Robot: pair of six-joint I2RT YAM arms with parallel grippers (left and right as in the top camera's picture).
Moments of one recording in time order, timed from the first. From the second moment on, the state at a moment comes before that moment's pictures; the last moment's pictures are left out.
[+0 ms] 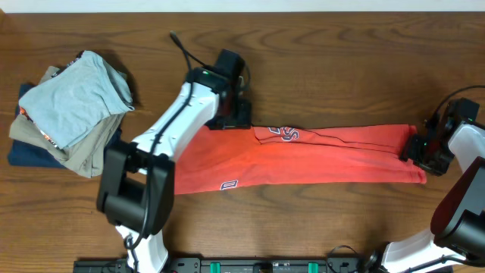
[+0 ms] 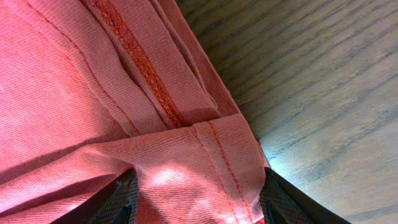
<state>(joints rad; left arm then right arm) -0.43 1.95 1.48 -0.91 0.20 -0.38 -0.49 1.78 1.03 -0.73 0.00 0.01</state>
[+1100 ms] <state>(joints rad) -0.49 1.98 1.48 -0.99 0.14 -0.44 -0.49 1.78 1.03 -0.72 0.00 0.01</state>
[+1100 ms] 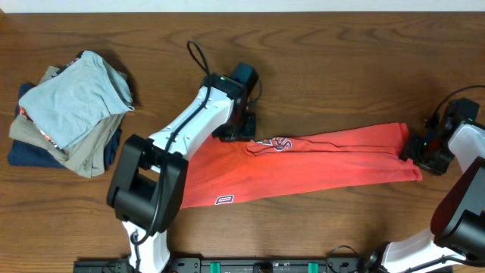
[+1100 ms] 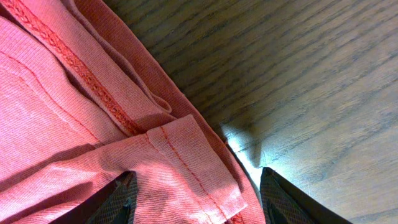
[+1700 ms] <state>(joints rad) -0.45 2.02 1.48 -0.84 0.09 -0.45 -0.49 1.78 1.03 -0.72 0.00 0.01</state>
